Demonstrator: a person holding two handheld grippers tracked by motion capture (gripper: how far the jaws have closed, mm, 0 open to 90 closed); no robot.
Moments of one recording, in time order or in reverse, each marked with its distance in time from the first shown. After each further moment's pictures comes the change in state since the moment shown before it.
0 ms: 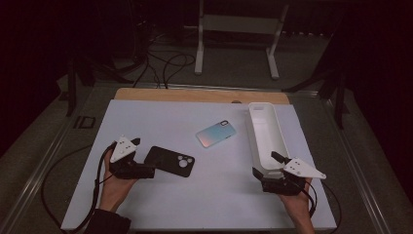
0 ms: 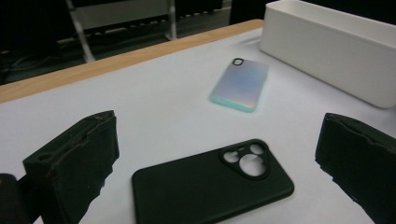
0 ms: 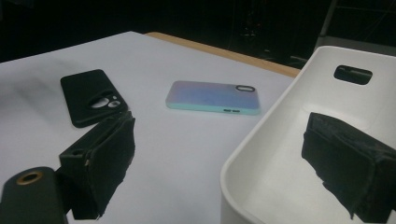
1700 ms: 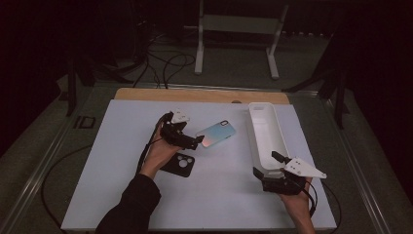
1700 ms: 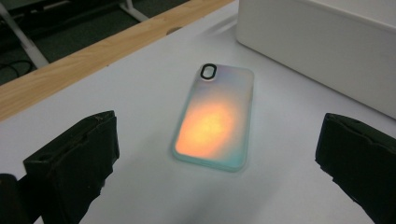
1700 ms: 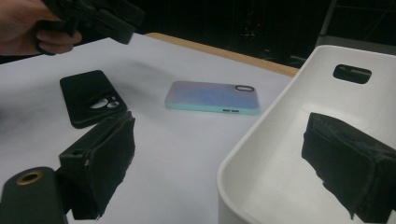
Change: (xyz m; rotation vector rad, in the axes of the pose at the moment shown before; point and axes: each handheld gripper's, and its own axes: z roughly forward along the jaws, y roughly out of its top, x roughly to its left) left arm -0.017 0.056 0.147 0.172 -0.147 0.088; right arm -0.002 0.000 0.000 0.000 0.002 0.006
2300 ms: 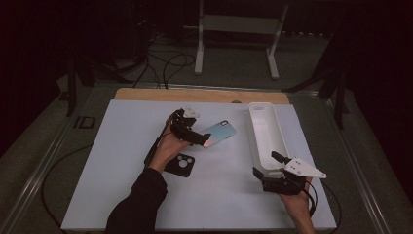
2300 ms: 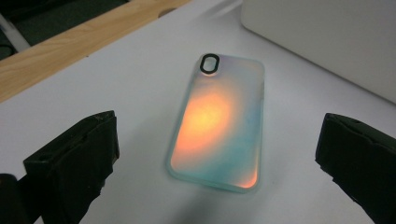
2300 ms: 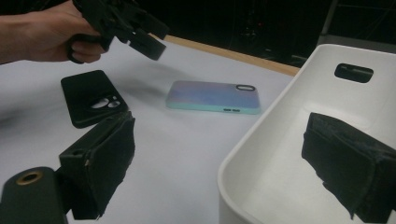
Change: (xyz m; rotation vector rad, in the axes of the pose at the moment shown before) left arm 0.005 0.008 0.041 0.074 -0.022 0.011; right arm -0.001 -0.001 0.000 0.001 0.006 0.006
